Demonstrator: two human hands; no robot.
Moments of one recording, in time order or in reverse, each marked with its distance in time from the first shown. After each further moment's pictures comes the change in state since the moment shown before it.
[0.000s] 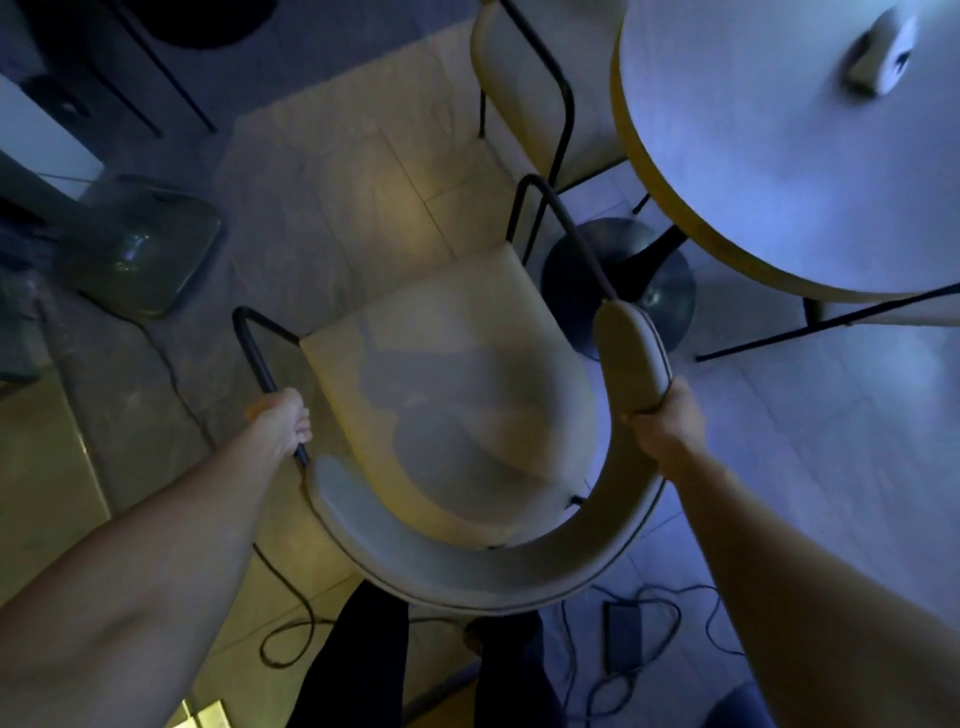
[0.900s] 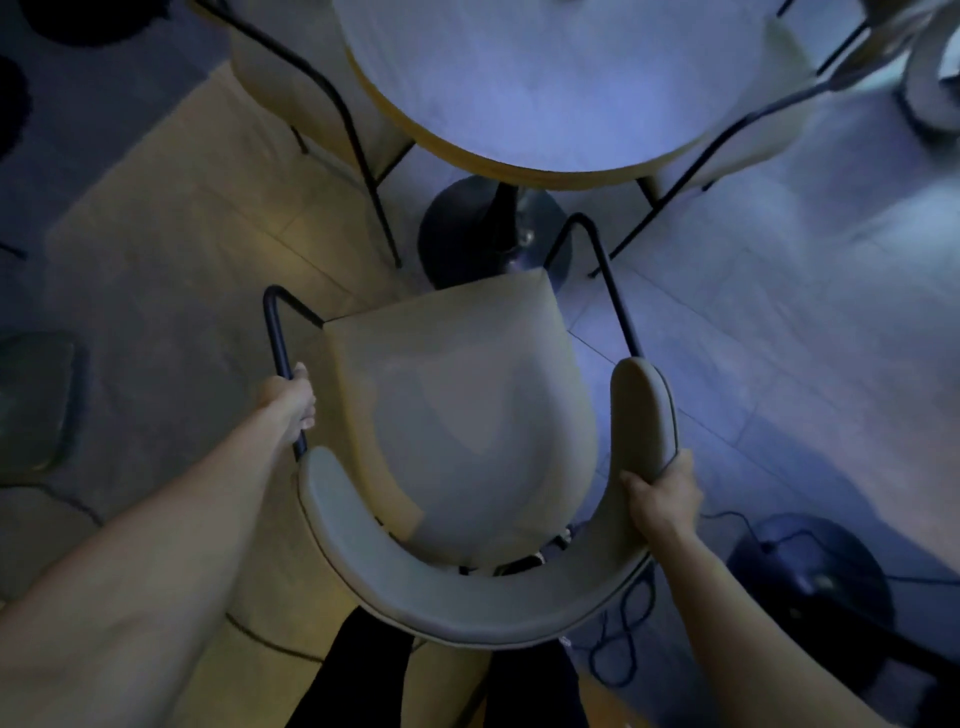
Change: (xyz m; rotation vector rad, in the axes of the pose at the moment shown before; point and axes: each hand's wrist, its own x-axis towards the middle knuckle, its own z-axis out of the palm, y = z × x) left_hand -0.082 0.025 0.155 0.518 -0.124 0.379; right_hand -0.114 0.174 -0.018 0.299 0.230 0.506
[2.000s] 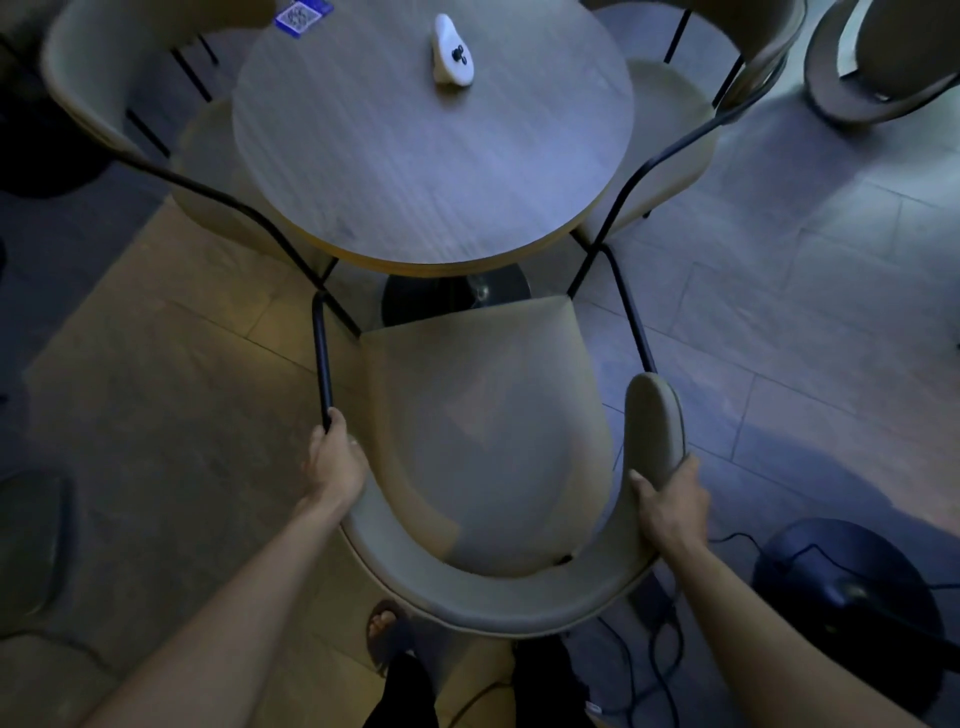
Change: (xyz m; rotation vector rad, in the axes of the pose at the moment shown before) left_hand -0.087 0.061 0.089 0.729 0.029 0.598; right_hand 0.062 -0.022 -0.043 0.098 0.068 0.020
